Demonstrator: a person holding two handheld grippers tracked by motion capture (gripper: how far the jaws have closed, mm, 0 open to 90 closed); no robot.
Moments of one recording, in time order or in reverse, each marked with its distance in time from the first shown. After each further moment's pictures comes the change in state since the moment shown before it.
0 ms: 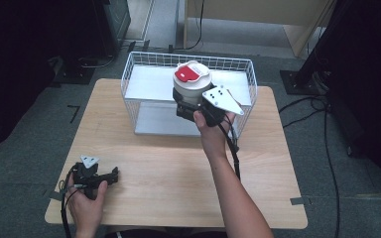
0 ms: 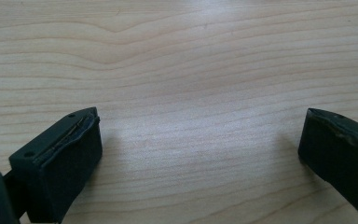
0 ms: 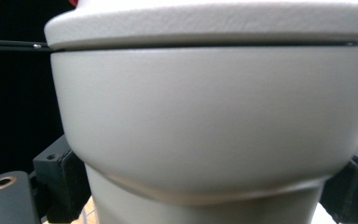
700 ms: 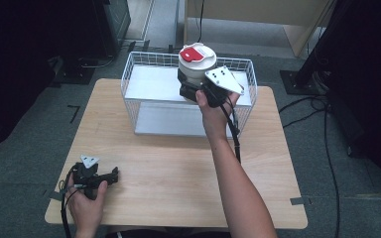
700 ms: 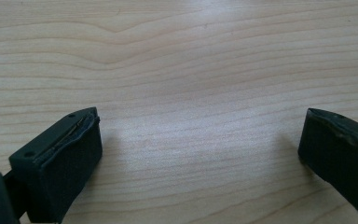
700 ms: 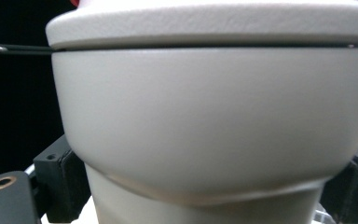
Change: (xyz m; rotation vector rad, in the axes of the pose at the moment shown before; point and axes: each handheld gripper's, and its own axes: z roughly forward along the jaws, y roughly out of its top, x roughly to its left) left arm 0.000 0.000 0.000 0.000 0.000 0.001; right arm -0.025 0.016 0.034 -0.004 -0.072 -0.016
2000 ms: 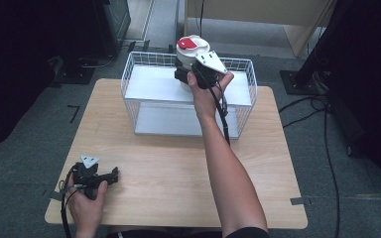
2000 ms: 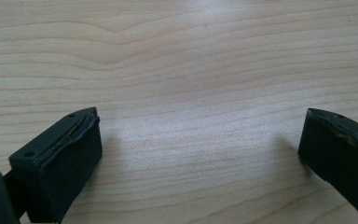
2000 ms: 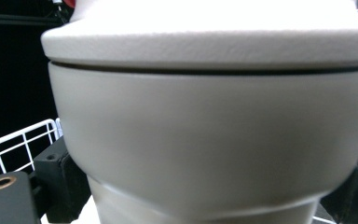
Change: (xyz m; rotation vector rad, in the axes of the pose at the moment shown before) left arm 0.000 0.000 0.000 0.000 0.000 0.000; right arm -0.014 -0.020 0.069 0.107 -0.116 0.009
